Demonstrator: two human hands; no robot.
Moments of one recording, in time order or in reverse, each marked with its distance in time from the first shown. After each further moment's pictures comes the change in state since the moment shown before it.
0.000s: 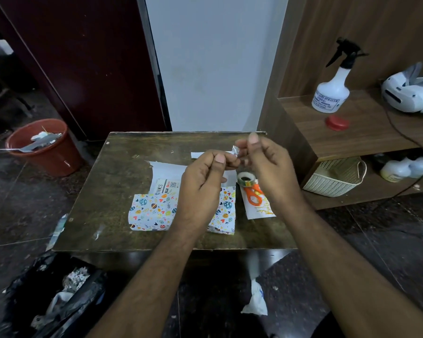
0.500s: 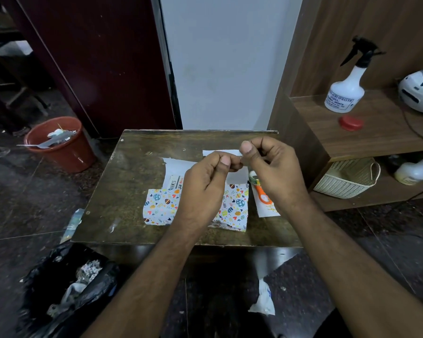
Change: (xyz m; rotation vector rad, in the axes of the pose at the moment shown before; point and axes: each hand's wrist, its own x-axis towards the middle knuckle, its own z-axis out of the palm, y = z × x) left_hand -0.006 0.003 -0.021 0.130 -0.036 0.014; right_hand -0.004 -0.008 0.010 -0.045 -0.072 -0.092
